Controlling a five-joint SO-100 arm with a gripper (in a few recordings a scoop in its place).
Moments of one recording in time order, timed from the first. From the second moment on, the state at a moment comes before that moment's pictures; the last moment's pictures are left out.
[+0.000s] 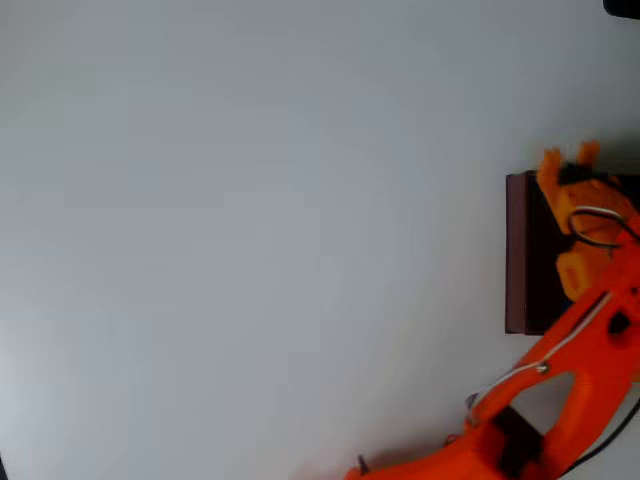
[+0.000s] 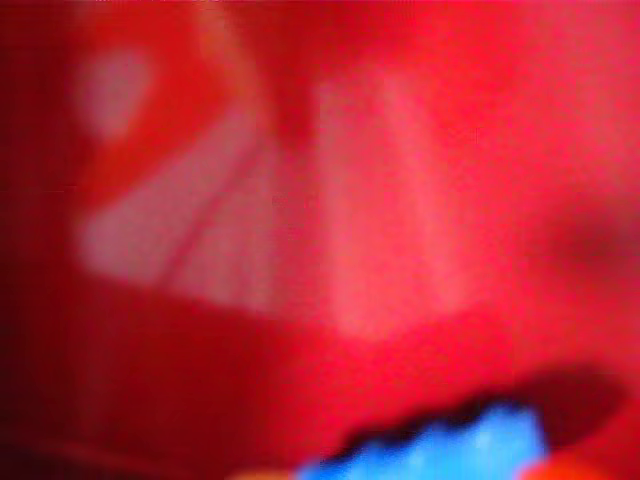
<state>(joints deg) 40.4 53.4 41.0 103.4 26.9</state>
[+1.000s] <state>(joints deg) -16.3 173.7 152.8 72.2 5.7</state>
